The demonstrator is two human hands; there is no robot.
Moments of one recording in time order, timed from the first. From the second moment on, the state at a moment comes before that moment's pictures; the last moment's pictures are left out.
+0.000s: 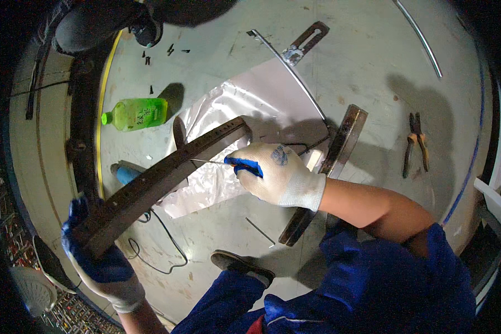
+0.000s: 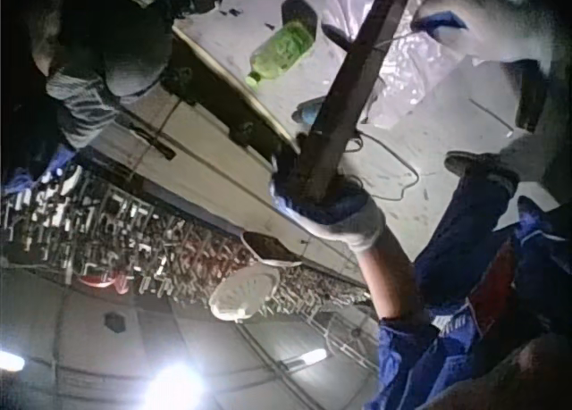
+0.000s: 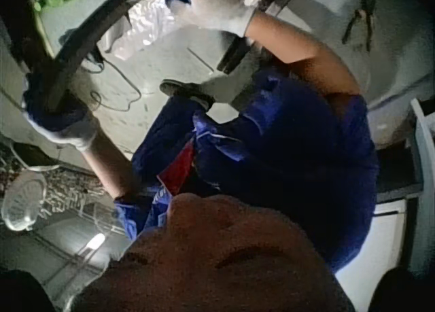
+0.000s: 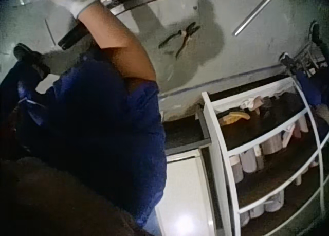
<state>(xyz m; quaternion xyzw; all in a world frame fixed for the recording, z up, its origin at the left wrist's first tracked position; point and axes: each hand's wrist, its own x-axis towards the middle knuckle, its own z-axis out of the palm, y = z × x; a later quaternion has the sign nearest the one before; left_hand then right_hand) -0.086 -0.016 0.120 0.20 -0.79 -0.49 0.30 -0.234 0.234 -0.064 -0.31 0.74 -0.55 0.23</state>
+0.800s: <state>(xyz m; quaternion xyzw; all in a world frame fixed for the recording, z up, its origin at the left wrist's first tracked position) -0.067 -0.085 0.154 0.04 -0.85 -0.42 0.31 -0.213 0.250 -0.046 -0.32 0.67 -0.61 0.27</state>
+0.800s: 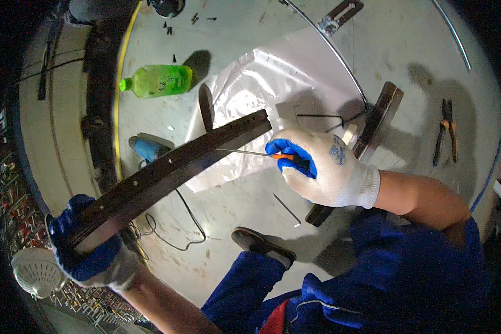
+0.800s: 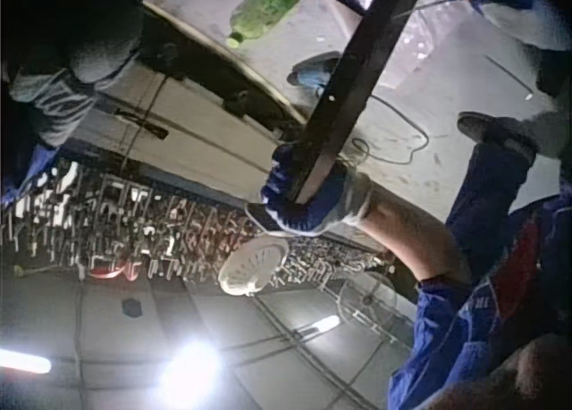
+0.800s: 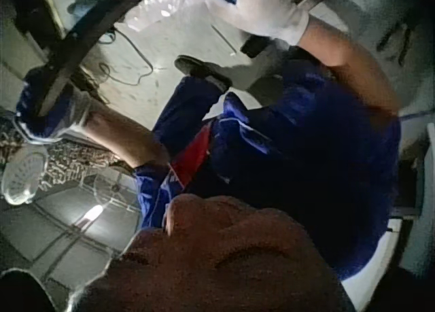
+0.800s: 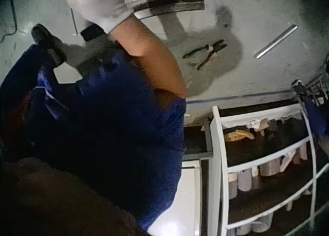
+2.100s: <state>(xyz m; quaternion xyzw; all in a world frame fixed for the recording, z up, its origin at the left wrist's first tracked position) -0.061 -0.086 0.113 0.02 -0.95 0.22 0.21 -0.237 0.152 -0.025 -0.60 0.67 -0.40 0.16</state>
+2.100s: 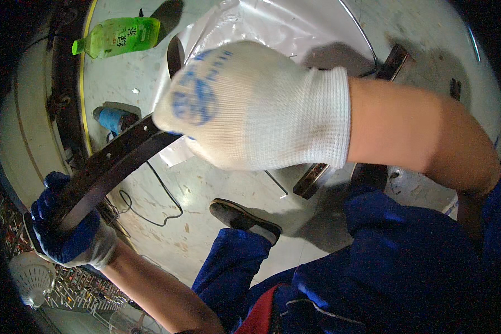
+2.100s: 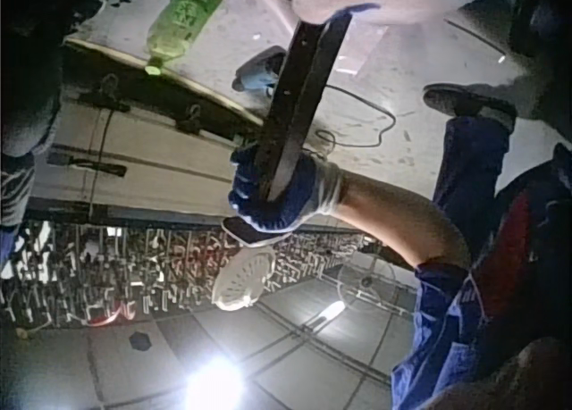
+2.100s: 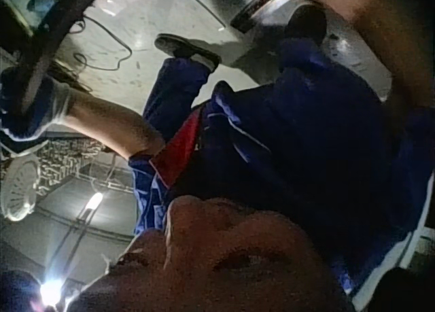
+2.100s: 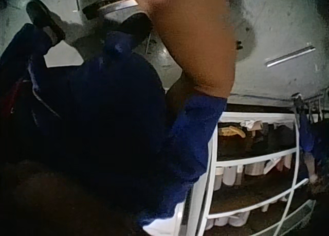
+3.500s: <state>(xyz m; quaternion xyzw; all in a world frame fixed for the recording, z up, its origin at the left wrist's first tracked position) -0.066 -0.061 0.117 0.06 -0.97 0.04 0.25 -0.188 0.197 -0.011 -0.49 0.77 -0.36 0.18</state>
